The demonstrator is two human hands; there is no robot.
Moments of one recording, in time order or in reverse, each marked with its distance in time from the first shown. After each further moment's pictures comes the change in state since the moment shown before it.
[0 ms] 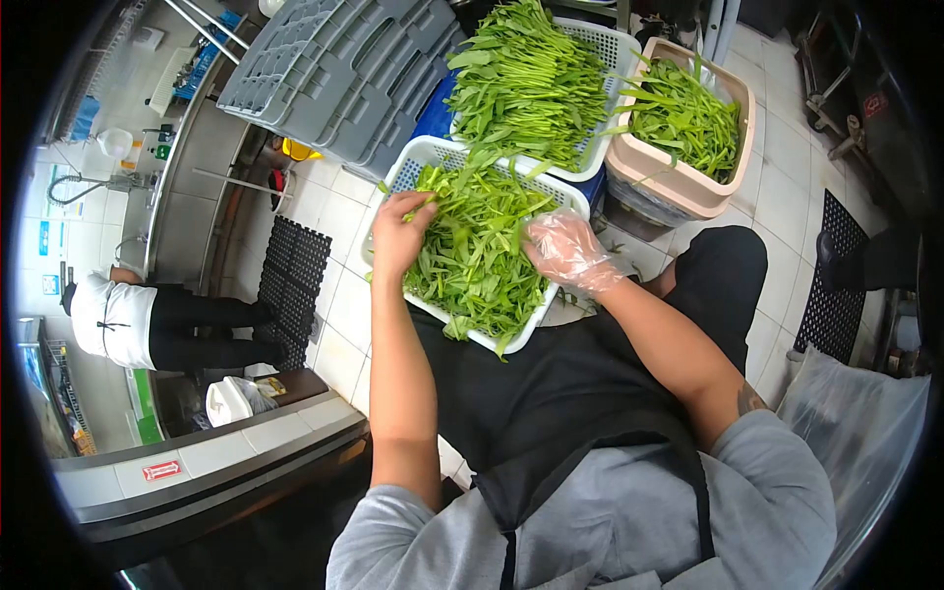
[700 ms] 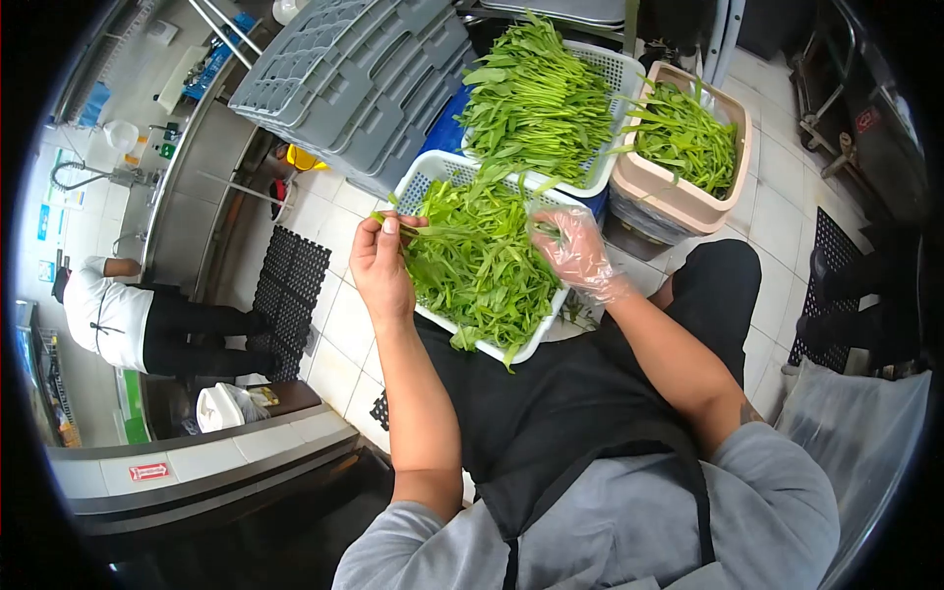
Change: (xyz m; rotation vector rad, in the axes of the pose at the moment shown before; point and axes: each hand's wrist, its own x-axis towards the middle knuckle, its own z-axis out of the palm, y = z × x) left_hand -0.045 0.062 -0.027 -1.063 0.323 0.015; right_hand 0.021 -0.020 -0.020 0.247 0.364 0.020
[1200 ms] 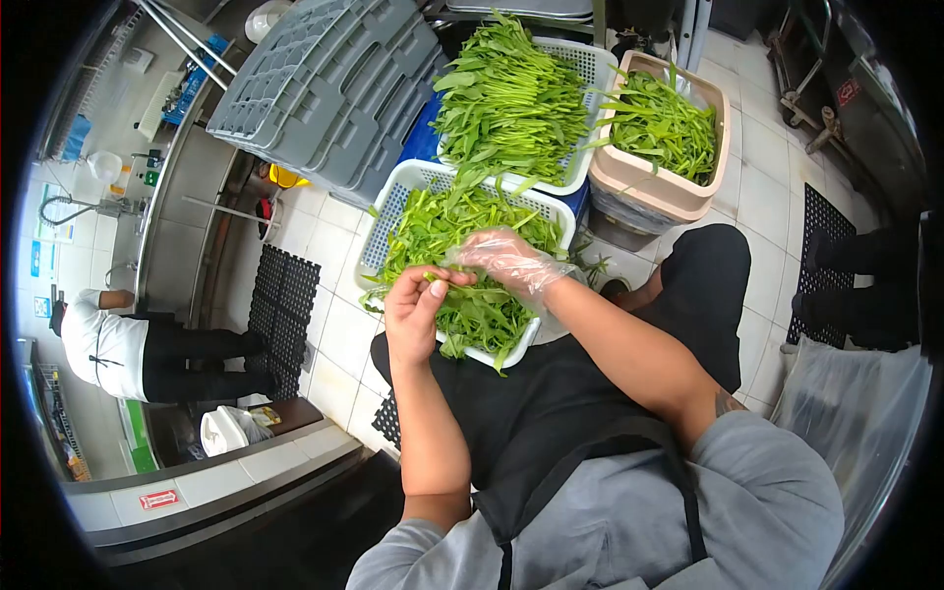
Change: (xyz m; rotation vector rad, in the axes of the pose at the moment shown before) left_hand -0.057 -0.011 0.007 0.079 -0.366 -0.180; right_hand 0.013 -0.029 0.057 0.916 -0.366 0.744
